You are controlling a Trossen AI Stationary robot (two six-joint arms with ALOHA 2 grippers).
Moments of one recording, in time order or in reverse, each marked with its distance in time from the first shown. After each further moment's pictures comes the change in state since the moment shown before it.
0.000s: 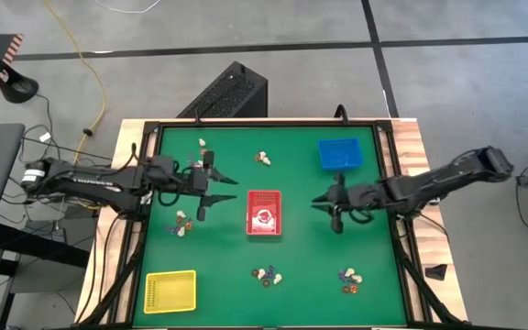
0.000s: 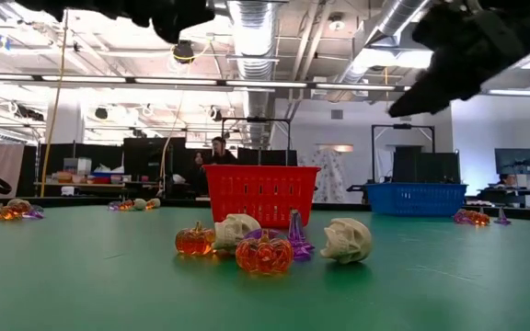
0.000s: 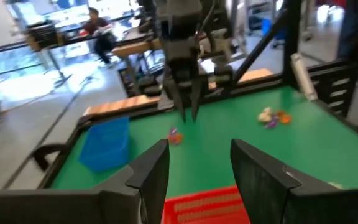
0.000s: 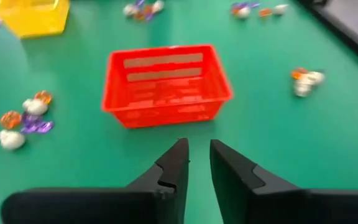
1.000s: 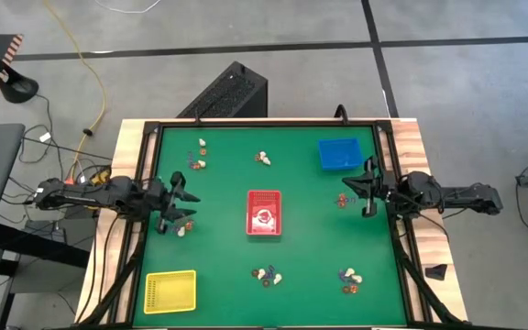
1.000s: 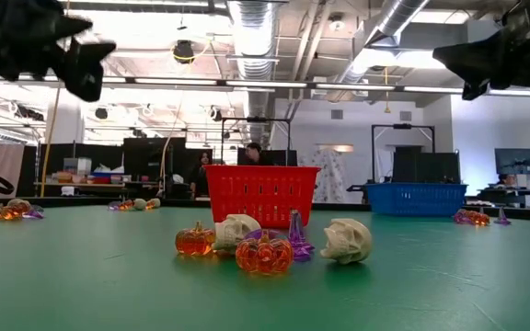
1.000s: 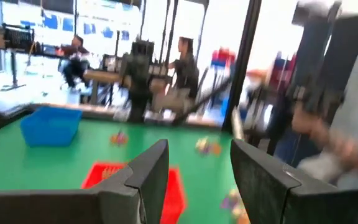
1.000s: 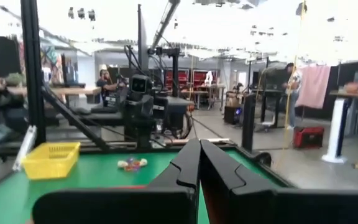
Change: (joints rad) left arm -0.111 -0.859 -0.603 0.040 -0.010 -0.397; right arm -0.208 -0.915 -0.473 0.296 -0.118 -0.180
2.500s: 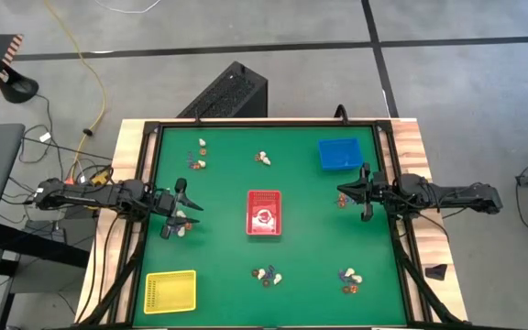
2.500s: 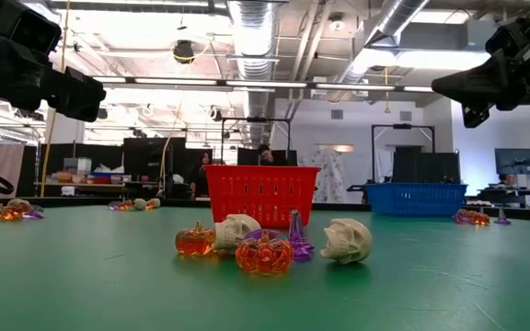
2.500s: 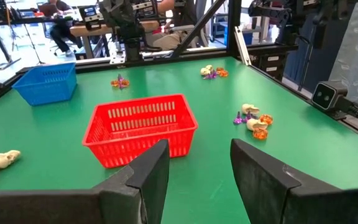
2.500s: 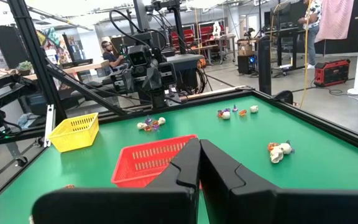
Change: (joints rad) left arm 0.000 0.000 0.000 -0.299 0.049 0.244; right arm 0.010 0.000 0.000 -0.193 -0.017 0.165
